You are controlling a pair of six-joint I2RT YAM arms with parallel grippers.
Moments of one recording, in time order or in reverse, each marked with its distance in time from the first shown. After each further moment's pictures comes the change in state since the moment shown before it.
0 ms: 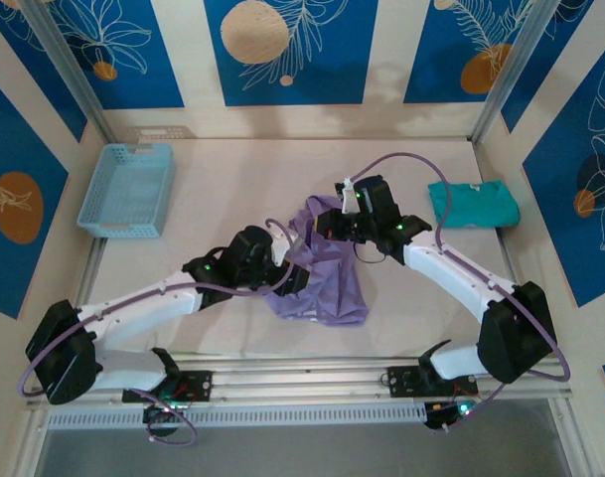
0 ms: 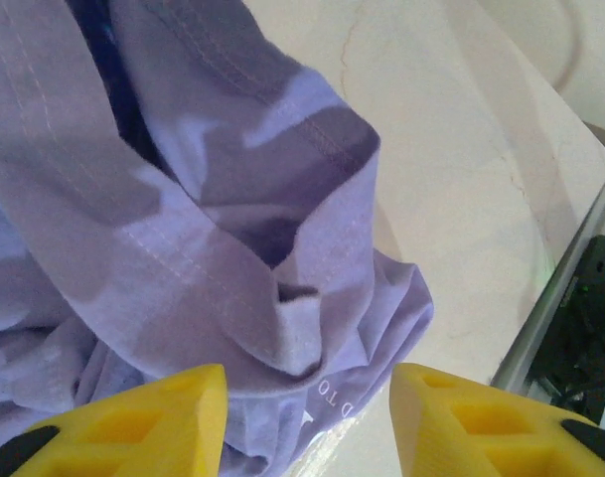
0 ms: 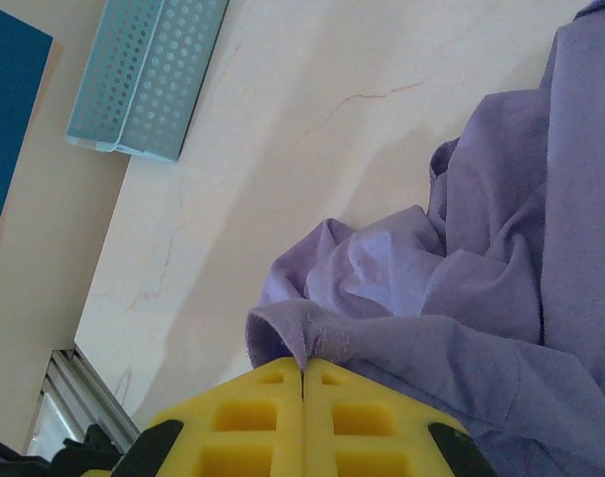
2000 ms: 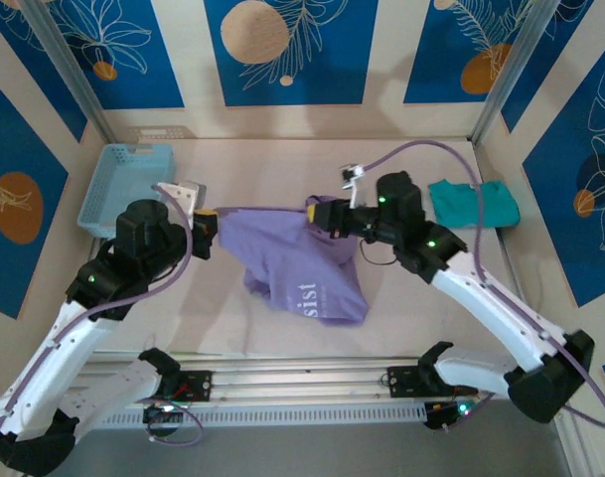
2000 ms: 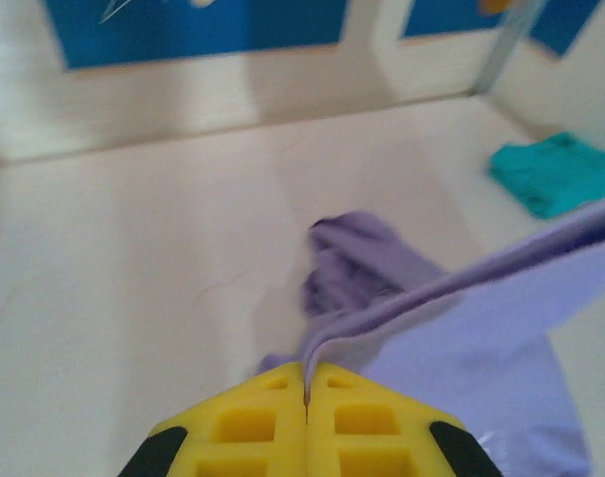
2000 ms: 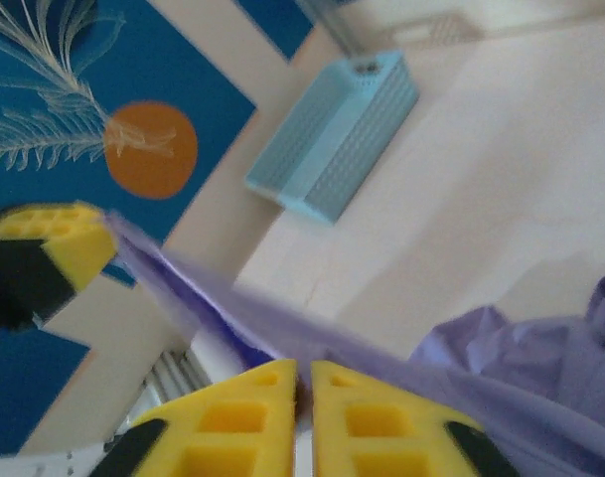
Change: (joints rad) left arm 0.342 -0.412 0.286 -0.492 -0.278 0.154; right arm 0.128 -0.217 0.086 -0.005 -0.017 -0.026
